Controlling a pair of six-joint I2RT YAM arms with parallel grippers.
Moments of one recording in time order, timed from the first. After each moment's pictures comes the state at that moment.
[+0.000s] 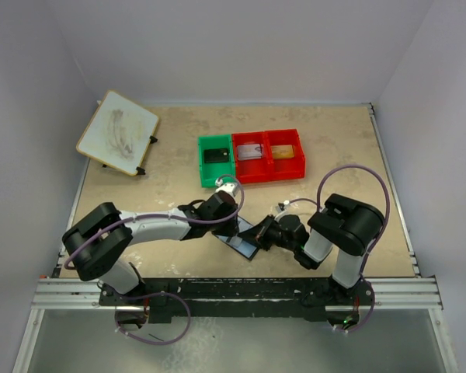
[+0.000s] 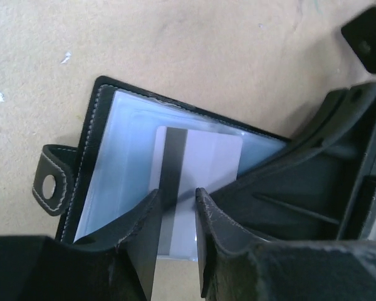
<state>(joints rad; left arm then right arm) -0.93 1.54 0.75 -0.06 -0.06 -0.71 0.80 1.81 0.18 1.21 -0.16 1.50</state>
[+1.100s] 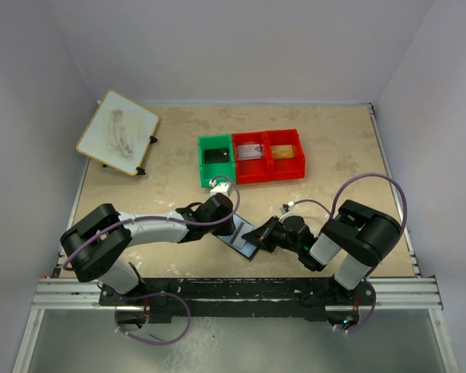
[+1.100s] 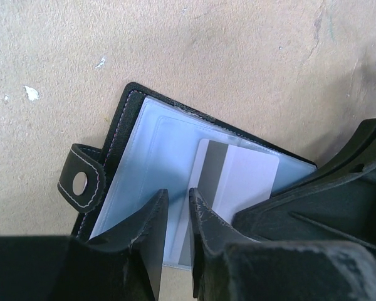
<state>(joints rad) -0.93 1.54 0.69 -0.01 -0.16 -0.77 0.80 1.69 0.14 1.09 -0.15 1.49</state>
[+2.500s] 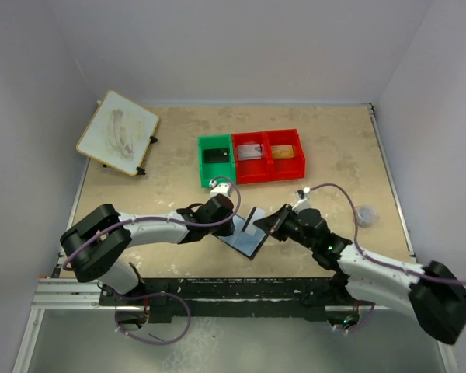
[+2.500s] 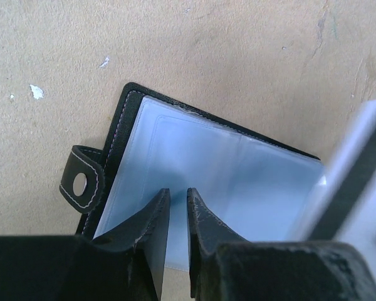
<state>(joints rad) -0.94 1.53 0.69 -0.01 -0.19 -0.76 0.77 1.05 0.19 0.42 -0.04 1.25</state>
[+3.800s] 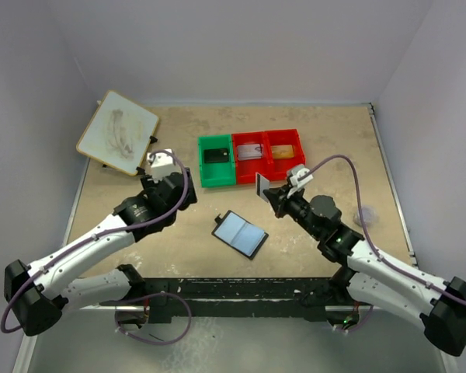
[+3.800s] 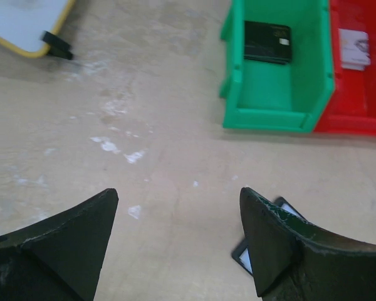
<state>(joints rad) -0.84 1.03 0.88 -0.59 -0.73 -0.71 0.76 0.79 0.39 0.30 0.12 0.20</state>
